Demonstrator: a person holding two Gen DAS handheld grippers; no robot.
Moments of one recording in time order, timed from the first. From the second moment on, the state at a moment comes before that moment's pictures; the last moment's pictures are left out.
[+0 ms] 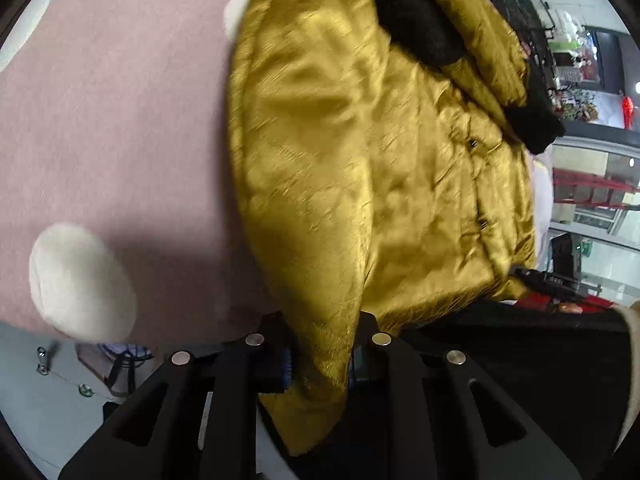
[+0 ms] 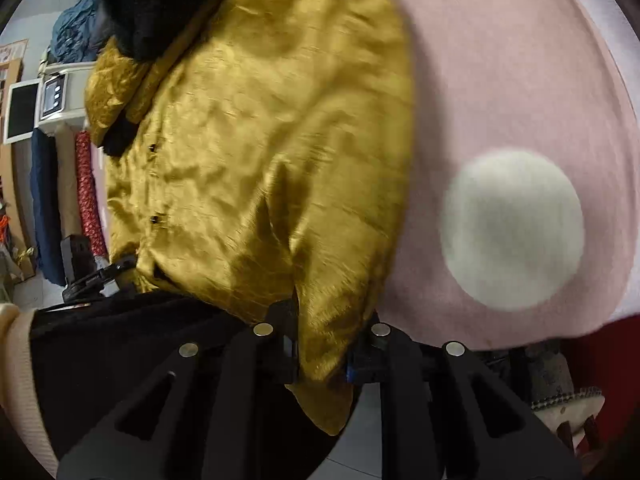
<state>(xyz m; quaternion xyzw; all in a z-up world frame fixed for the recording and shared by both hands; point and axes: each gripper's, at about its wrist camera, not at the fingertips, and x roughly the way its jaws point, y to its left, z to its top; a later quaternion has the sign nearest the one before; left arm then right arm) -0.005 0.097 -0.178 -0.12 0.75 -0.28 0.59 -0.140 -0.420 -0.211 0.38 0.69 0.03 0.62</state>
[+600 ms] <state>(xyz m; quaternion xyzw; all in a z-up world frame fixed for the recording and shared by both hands) 0.157 0.064 -0.079 -0.17 0.63 -0.34 0.68 0.039 -0.510 -0.110 0.47 0.52 0.10 0.71</state>
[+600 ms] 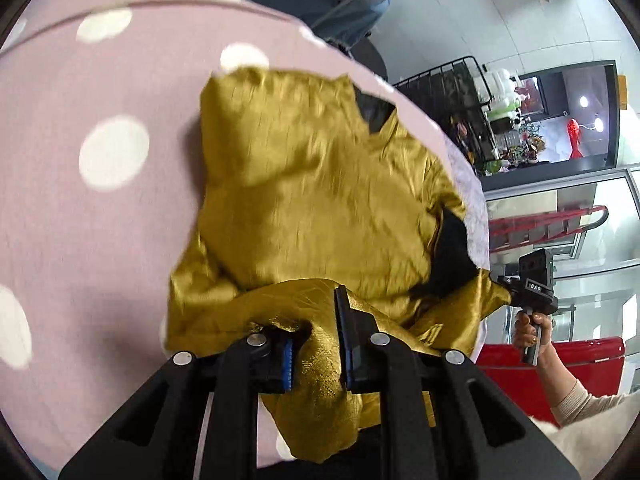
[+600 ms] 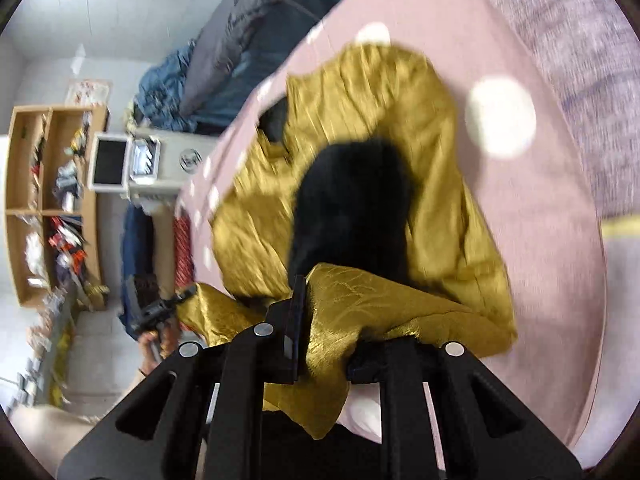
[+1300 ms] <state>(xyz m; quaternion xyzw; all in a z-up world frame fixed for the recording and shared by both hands) 0.290 0.080 -0.061 -0.36 0.57 -0.23 0.70 0.164 -0.585 -0.156 0.56 0.48 -0.01 0.68</state>
